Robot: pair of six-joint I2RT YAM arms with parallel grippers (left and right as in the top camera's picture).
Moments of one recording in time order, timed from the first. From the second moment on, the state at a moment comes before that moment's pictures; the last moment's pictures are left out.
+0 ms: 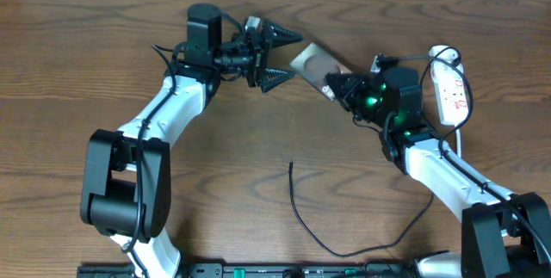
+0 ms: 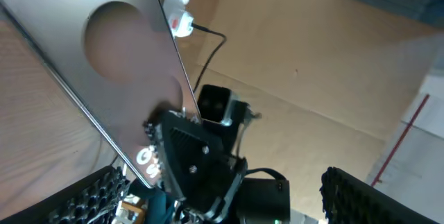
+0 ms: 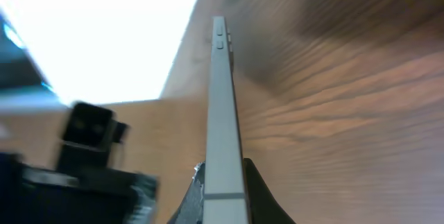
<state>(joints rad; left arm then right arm) -0.21 1.88 1.24 0.21 1.15 -1.49 0.25 1.55 0.74 0.39 -0.44 1.30</state>
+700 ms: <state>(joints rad) -0.14 1.88 1.24 0.29 0.97 -1.48 0.37 1.55 0.74 0.68 -0.39 1.83</state>
